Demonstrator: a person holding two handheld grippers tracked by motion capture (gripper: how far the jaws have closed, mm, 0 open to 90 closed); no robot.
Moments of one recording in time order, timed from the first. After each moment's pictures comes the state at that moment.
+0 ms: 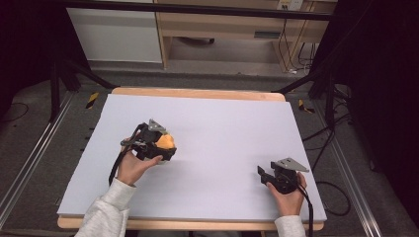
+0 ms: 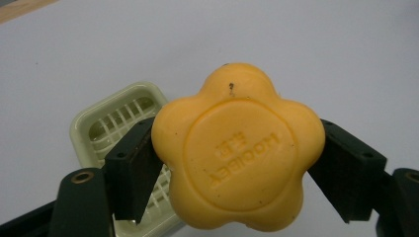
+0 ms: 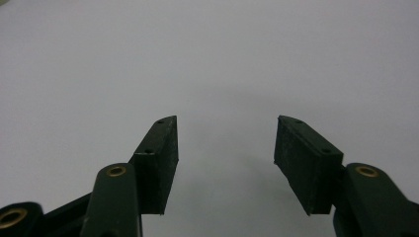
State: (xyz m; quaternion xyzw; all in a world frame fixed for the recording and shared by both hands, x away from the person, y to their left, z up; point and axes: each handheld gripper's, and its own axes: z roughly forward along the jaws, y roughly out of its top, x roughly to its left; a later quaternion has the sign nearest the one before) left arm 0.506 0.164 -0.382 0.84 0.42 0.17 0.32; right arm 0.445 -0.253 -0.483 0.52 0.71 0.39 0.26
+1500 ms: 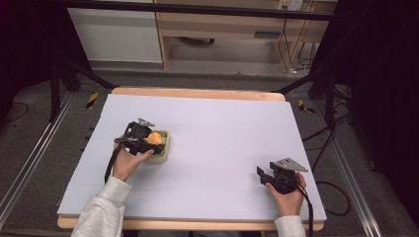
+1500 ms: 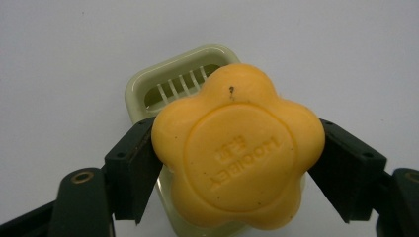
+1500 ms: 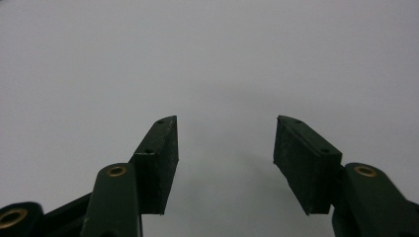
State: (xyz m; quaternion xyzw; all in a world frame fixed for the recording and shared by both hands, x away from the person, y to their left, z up) left arm 0.538 0.194 -0.416 0.81 0.48 0.18 0.28; right arm 0.445 -0.252 -0.484 0.52 0.72 0.39 0.26
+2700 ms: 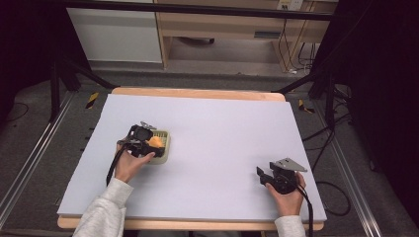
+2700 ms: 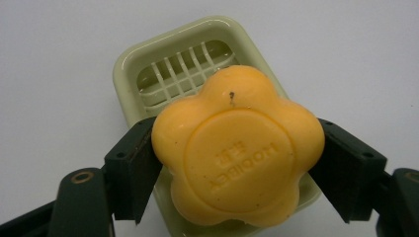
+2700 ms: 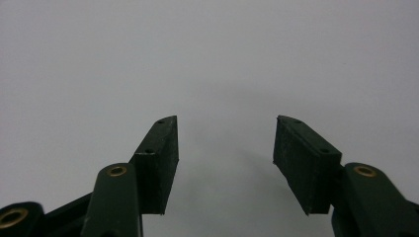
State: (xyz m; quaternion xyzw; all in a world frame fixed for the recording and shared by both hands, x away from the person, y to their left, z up) left arm 0.542 0.193 -0.433 0.82 0.48 0.17 0.26; right arm 0.445 -0.251 -0.484 0.51 0.72 0.39 0.26
